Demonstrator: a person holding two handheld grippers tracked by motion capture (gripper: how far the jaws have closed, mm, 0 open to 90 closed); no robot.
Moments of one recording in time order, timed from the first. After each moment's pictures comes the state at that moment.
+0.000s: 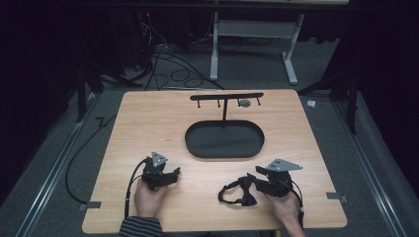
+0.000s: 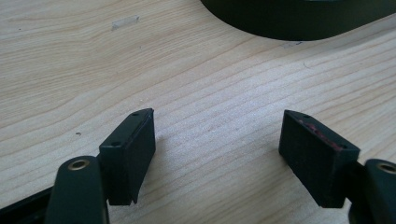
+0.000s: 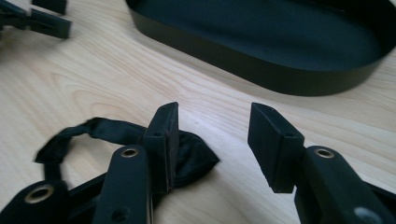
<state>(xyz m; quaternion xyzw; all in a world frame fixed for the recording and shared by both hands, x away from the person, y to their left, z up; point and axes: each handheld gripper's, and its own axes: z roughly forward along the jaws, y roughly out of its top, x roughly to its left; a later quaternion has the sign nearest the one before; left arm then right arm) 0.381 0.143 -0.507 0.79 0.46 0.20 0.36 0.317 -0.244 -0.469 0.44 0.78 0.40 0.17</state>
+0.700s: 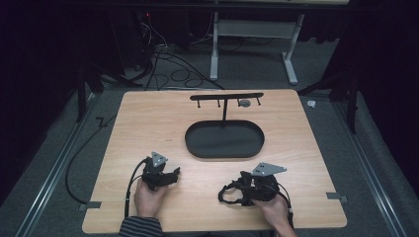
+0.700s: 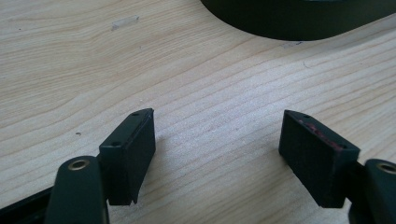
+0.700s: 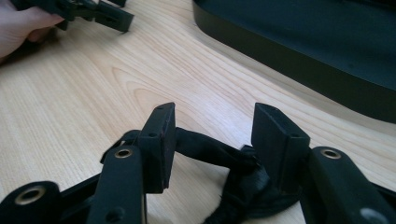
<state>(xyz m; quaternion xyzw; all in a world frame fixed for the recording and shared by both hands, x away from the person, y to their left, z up) 0.381 0.143 -0.507 0.79 0.46 0.20 0.36 0.313 -0.208 -0.472 0.38 0.81 0.42 0.13</state>
